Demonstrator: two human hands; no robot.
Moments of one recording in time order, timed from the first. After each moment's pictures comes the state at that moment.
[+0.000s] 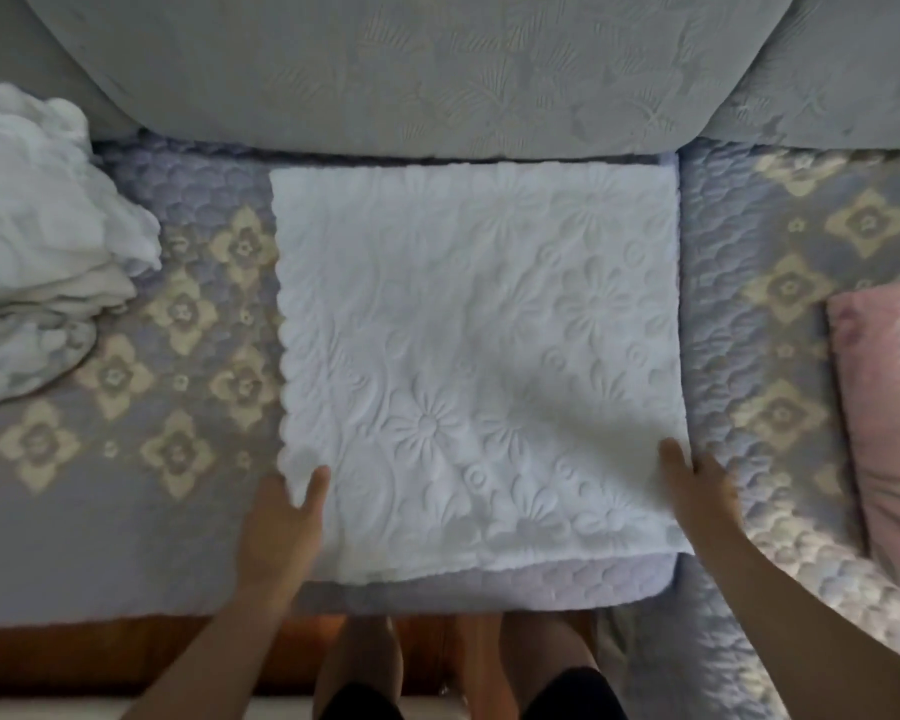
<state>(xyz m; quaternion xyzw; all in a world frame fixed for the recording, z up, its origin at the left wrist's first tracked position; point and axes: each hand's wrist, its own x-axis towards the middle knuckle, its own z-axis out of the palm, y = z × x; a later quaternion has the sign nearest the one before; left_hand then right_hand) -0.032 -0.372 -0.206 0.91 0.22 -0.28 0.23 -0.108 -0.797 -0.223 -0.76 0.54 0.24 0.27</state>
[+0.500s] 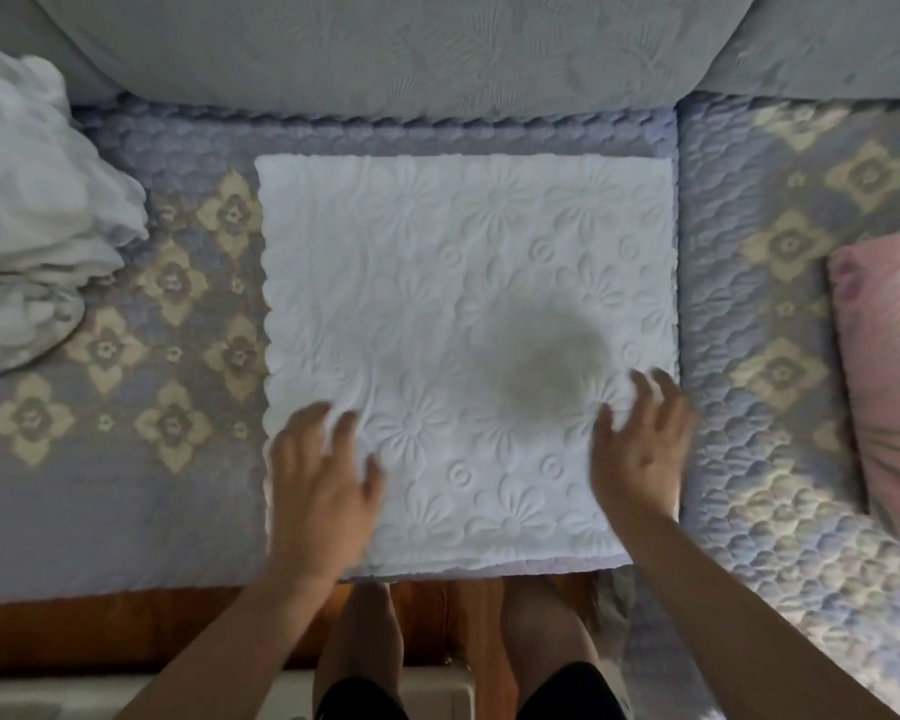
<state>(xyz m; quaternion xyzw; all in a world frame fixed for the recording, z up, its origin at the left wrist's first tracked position) -0.045 -0.404 -0.179 0.98 -0.13 -0.10 0.09 -0.093 -0.704 -0.192 -0.94 0.31 0.03 0.16</state>
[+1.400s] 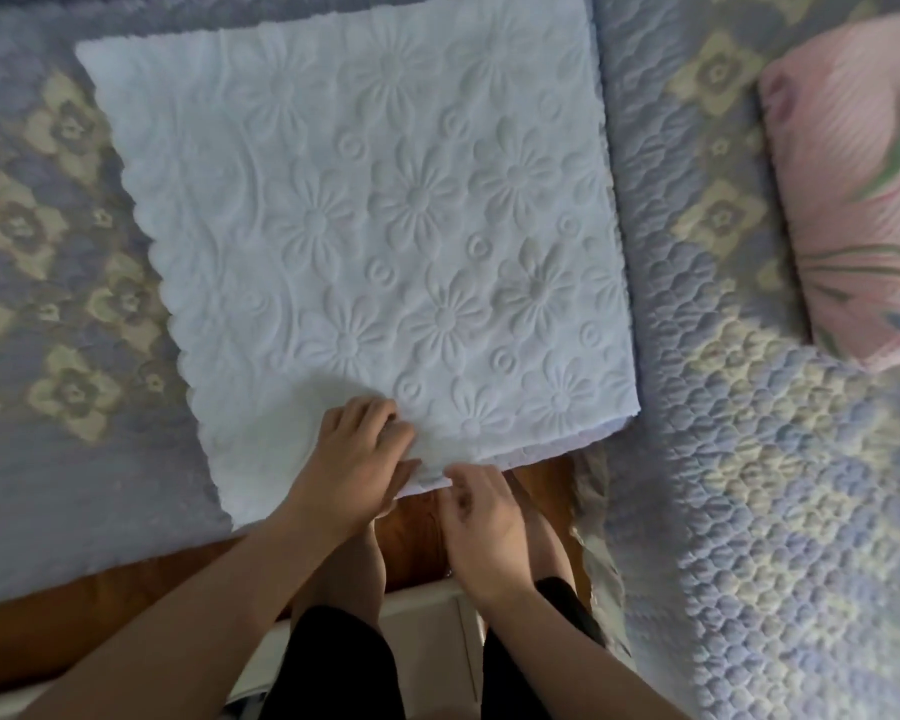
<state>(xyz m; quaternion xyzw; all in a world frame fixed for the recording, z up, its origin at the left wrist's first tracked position) -0.105 -0.424 -0.229 0.87 -0.43 -0.19 0.14 -0.234 -0.554 -0.182 -0.80 0.39 0.19 0.41</state>
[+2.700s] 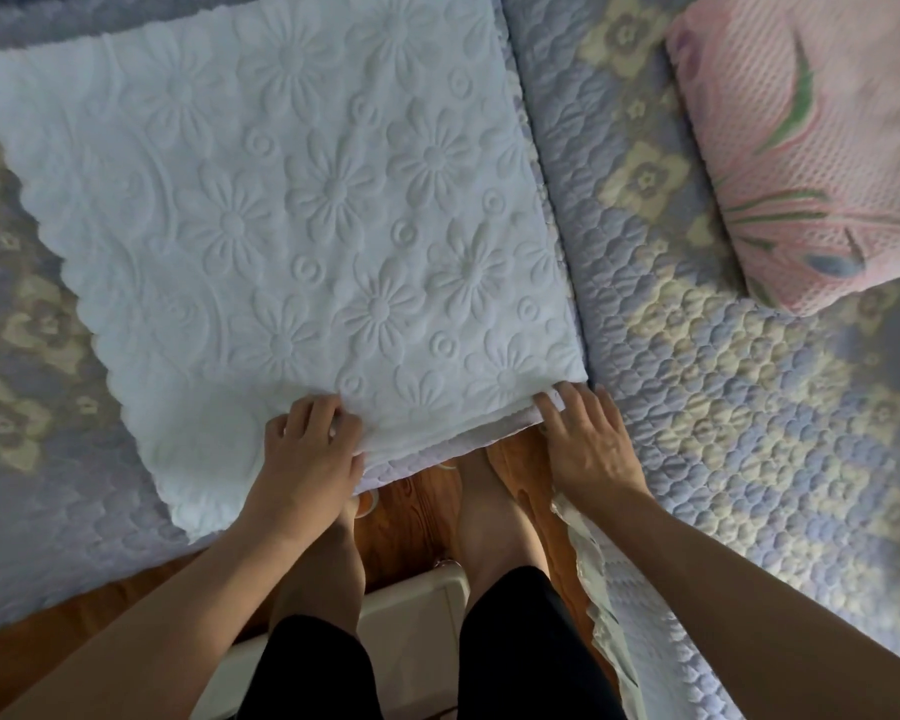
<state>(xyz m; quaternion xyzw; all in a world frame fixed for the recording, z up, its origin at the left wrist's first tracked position) -0.115 -0.436 -0.223 0.88 -0.43 -0.22 -0.01 -0.288 -0.720 -0.211 -0.95 0.15 0.25 0.05</state>
